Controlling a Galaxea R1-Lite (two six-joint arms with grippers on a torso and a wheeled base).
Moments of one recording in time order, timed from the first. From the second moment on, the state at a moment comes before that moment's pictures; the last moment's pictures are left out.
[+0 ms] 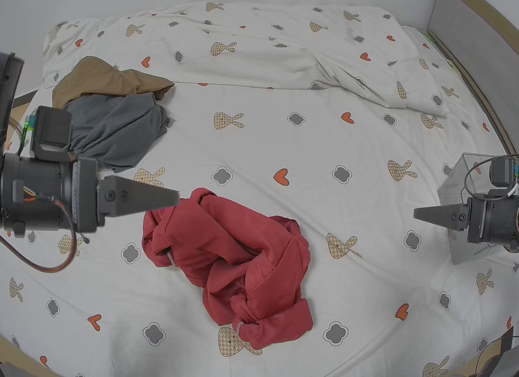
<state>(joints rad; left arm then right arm) -0.57 1.30 -1.19 0.42 -0.14 -0.36 0.46 1.19 -0.84 0.16 0.07 0.40</state>
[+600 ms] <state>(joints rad) -0.19 1.20 -1.06 0.39 -0.15 -0.35 0.76 1.62 -1.03 0.16 0.02 0.40</state>
